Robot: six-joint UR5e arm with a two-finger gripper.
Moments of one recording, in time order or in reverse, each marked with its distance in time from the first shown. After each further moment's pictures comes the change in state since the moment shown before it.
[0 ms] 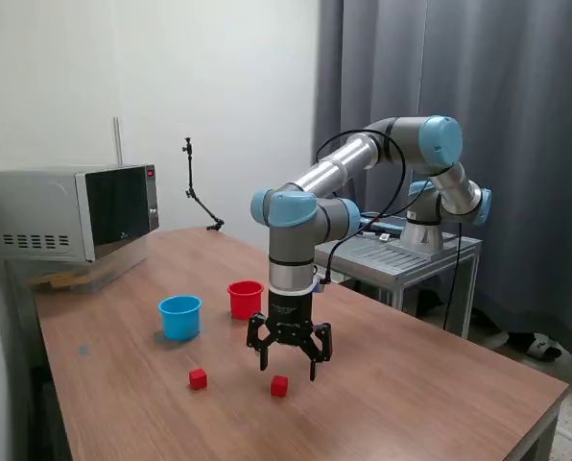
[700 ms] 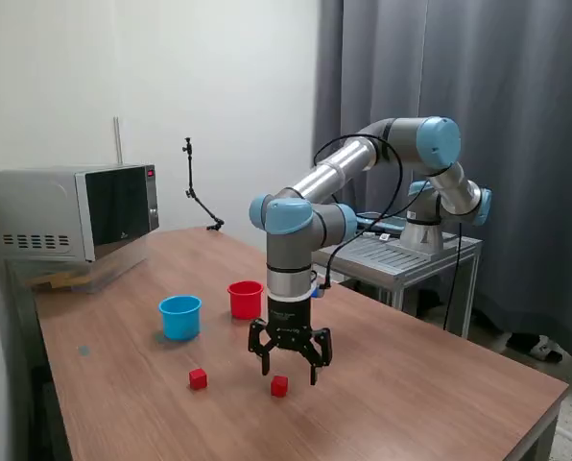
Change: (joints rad) arm -0.010 0.007 0.020 -0.007 0.024 0.024
